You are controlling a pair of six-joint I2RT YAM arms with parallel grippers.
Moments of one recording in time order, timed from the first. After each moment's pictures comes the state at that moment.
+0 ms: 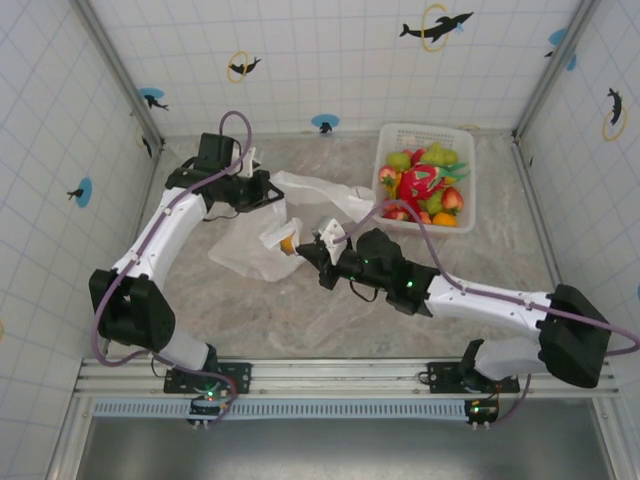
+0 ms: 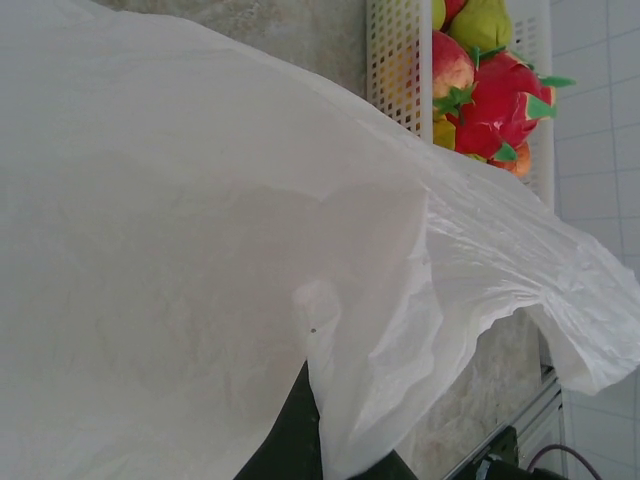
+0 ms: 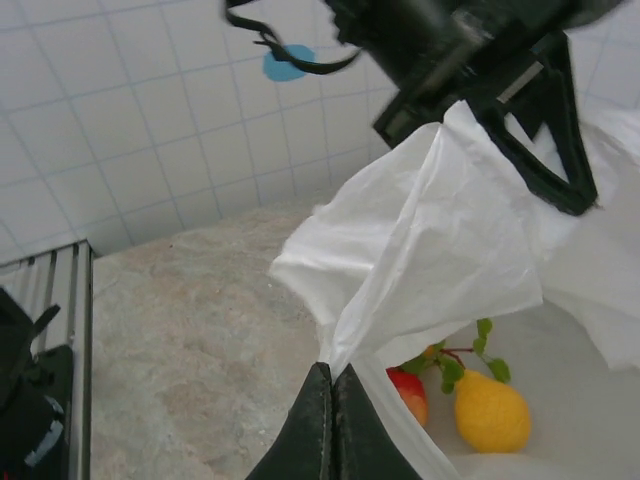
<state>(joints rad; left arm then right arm) -0.25 1.53 1.38 -0.77 0.61 -0.42 1.11 1.28 0.76 0.34 -0.07 -0.02</state>
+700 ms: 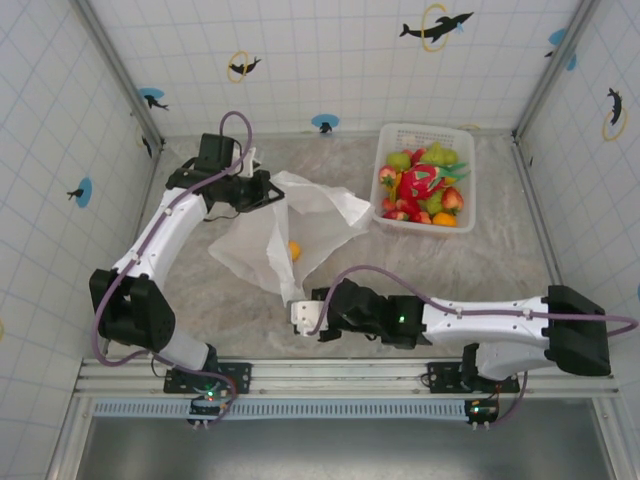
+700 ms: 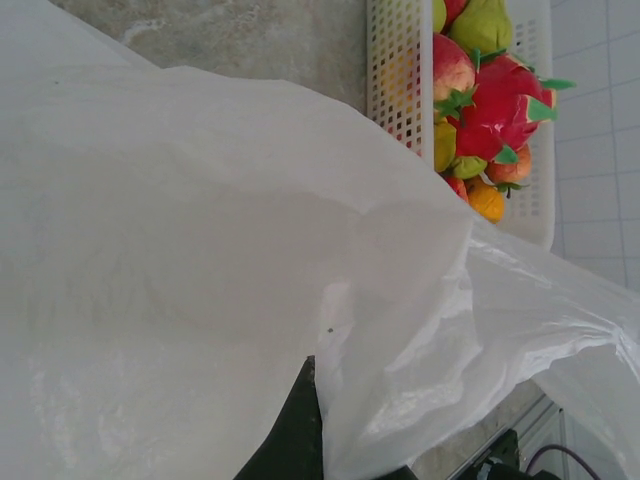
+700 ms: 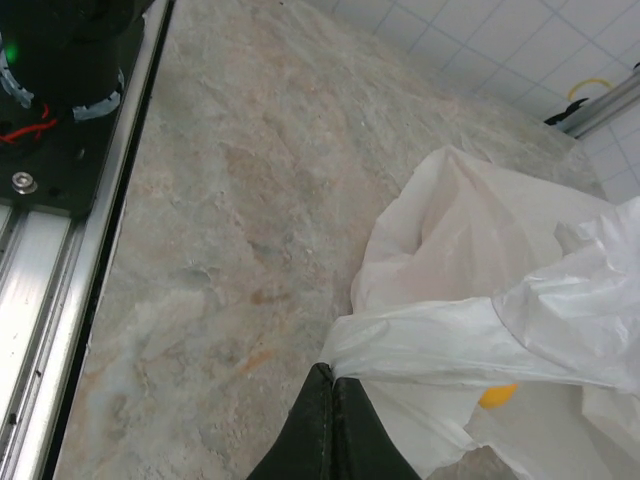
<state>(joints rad) -0.26 1.54 1.38 -0.76 0.61 -0.43 1.38 1.28 0.76 0.01 0.12 -0.52</state>
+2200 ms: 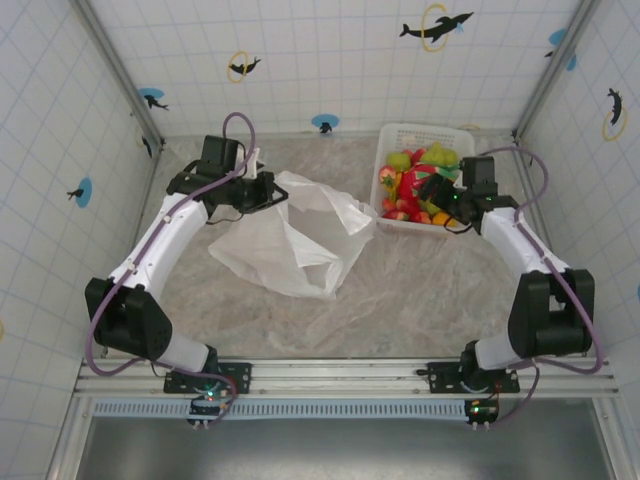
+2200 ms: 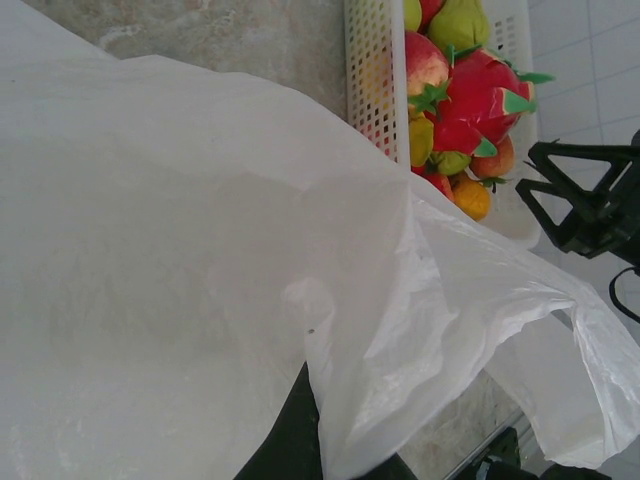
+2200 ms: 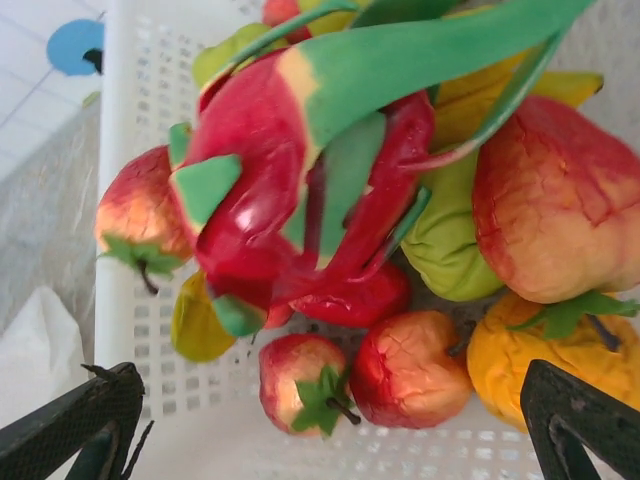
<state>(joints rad) -0.30 1.49 1.36 -0.74 0.58 -0.45 0.11 1.50 1.03 -0.31 -0.16 0.66</state>
